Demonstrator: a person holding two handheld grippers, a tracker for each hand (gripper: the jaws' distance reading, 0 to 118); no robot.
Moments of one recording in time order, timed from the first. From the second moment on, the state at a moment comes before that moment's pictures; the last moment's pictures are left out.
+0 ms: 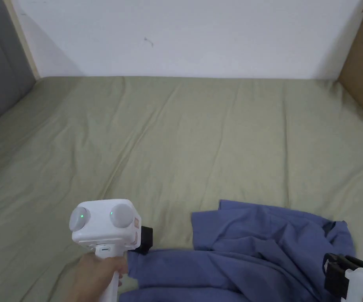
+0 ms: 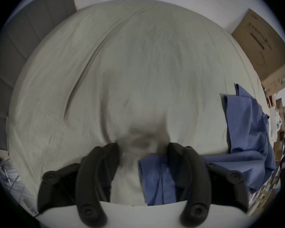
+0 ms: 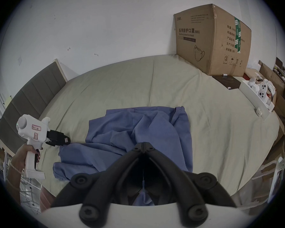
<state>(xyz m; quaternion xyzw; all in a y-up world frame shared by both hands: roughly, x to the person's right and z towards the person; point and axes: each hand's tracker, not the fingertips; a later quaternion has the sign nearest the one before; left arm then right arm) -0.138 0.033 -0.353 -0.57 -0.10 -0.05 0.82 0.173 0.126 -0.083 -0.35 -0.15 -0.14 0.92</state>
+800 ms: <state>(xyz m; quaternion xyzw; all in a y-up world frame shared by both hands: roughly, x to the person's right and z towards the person) -0.177 0.160 -0.311 -0.44 -0.18 0.03 0.88 0.220 0.136 -0.213 -0.39 -0.03 -0.09 0.92</state>
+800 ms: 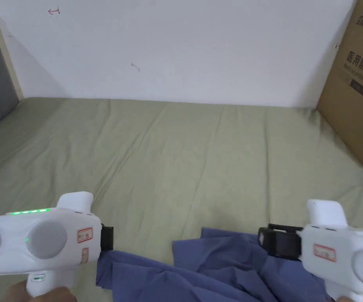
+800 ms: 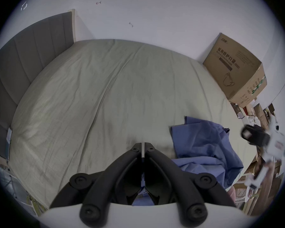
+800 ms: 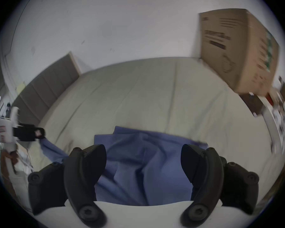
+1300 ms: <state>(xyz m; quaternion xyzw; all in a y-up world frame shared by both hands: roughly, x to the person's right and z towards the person) -0.170 0.145 -0.315 -0.45 -0.18 0.01 0.87 0.228 0.063 -0.295 -0.51 -0.01 -0.05 0.86</state>
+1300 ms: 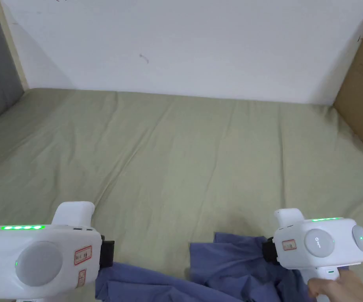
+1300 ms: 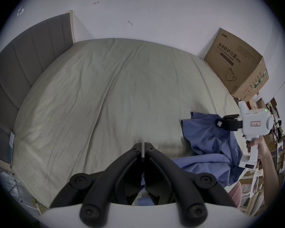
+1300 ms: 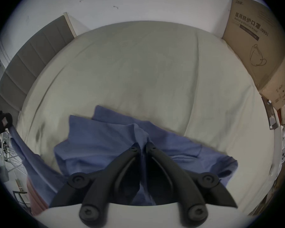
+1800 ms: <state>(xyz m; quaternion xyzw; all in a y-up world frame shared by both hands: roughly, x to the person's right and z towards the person) -0.185 0.257 -0.273 -0.35 -0.14 -0.02 0.92 0.285 0.327 -0.208 -0.31 -0.09 -0.08 0.94</state>
